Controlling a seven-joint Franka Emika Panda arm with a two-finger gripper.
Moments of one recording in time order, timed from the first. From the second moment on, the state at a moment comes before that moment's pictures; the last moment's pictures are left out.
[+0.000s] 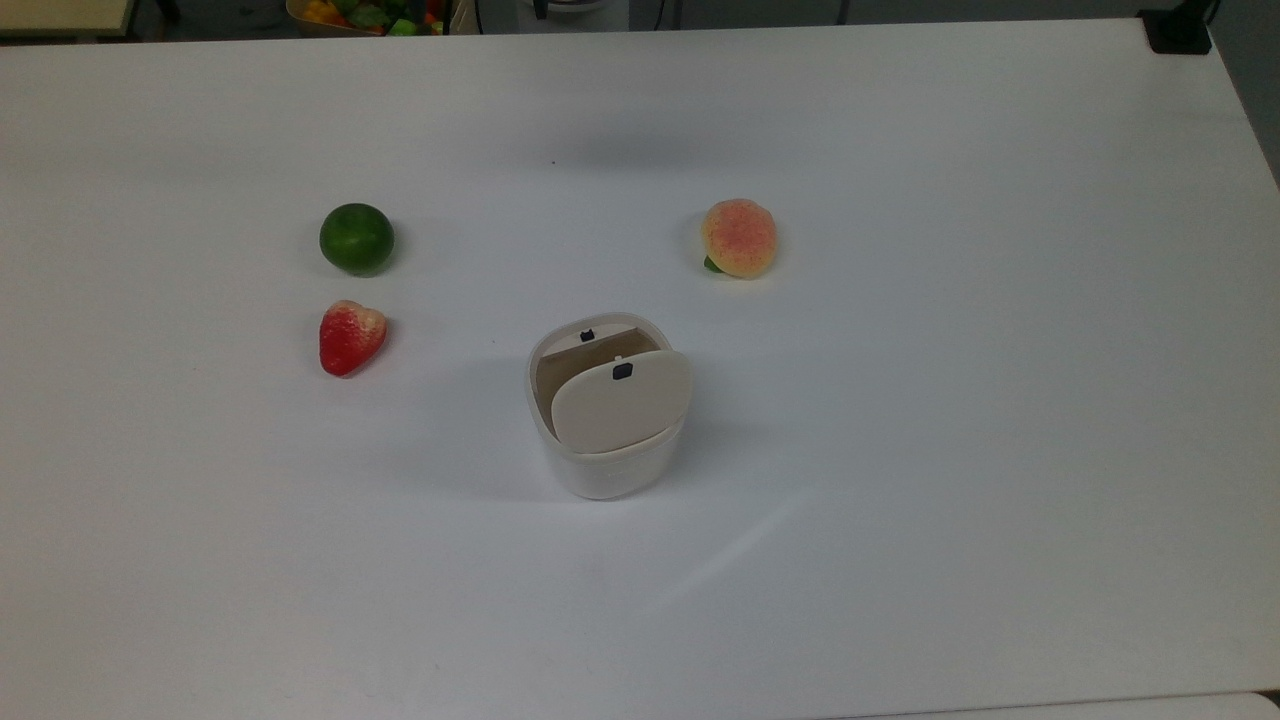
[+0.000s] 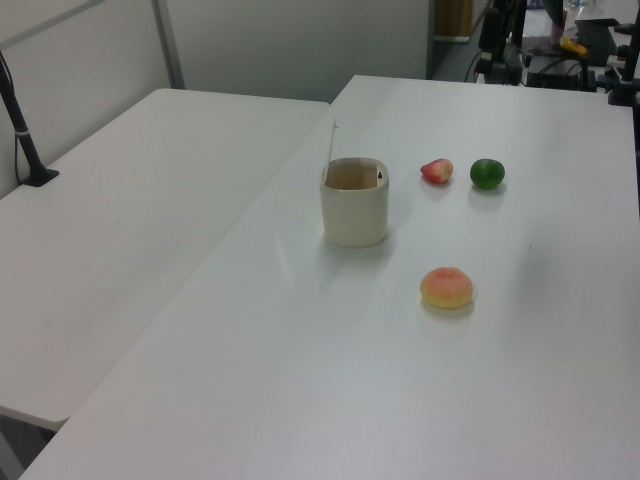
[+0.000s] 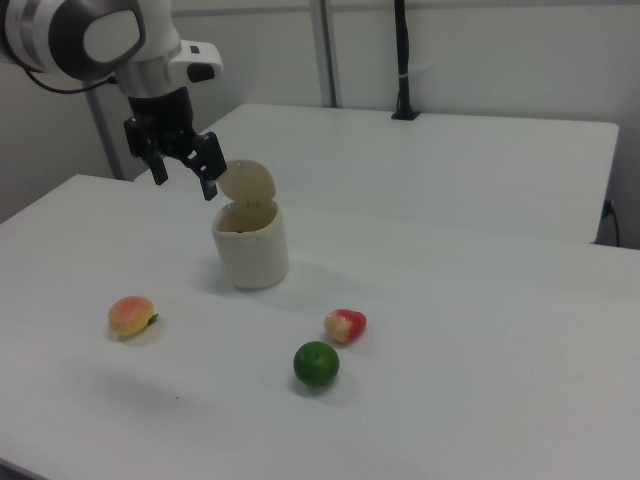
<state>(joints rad) 0.12 -0.06 -0.13 -1.69 0.09 1.73 -0.06</state>
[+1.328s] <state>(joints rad) 0.02 -0.06 -0.03 -1.69 0.08 1.73 -0.06</state>
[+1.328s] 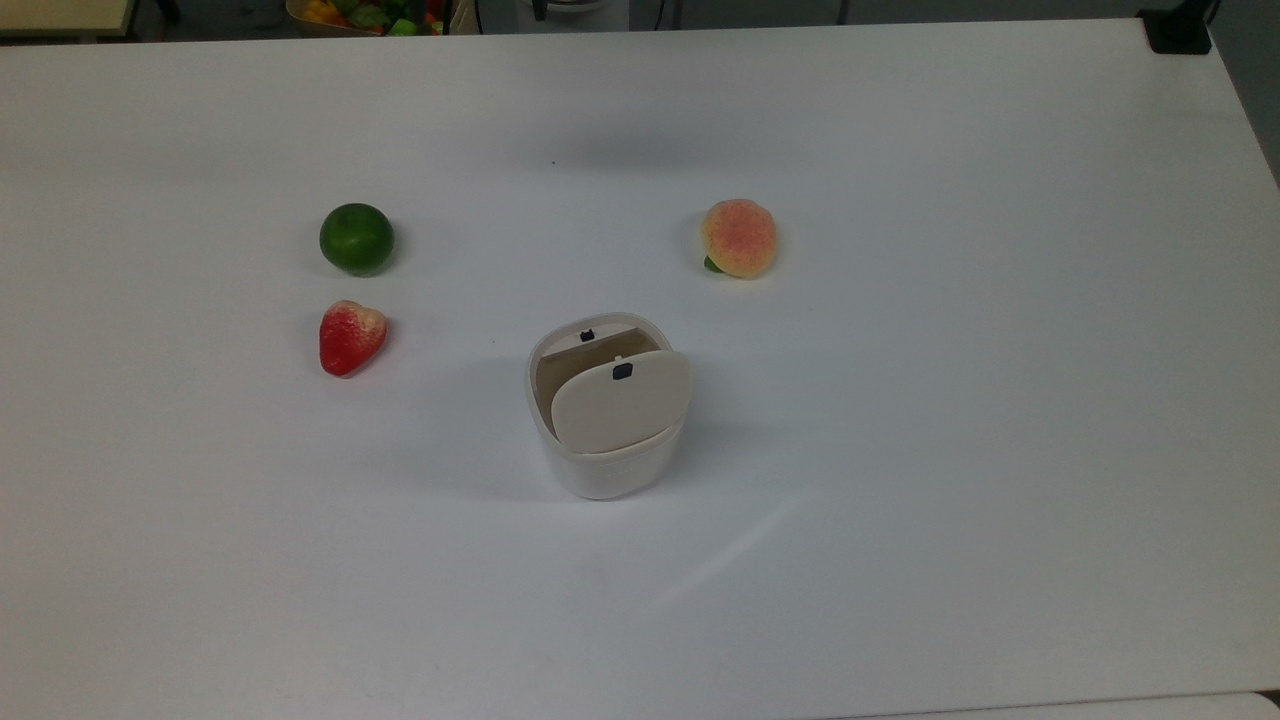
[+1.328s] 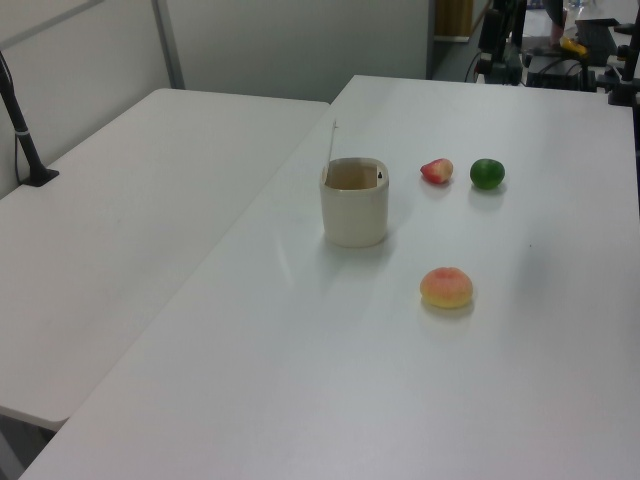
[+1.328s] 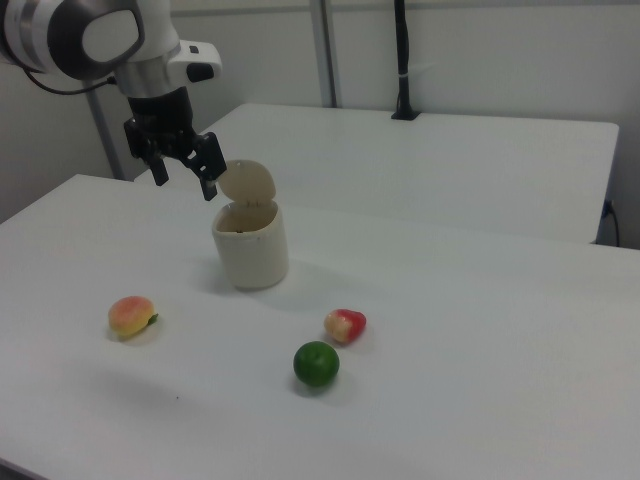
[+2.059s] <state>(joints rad) 0.02 -0.05 -0.02 -1.69 0.08 1.73 -0.16</state>
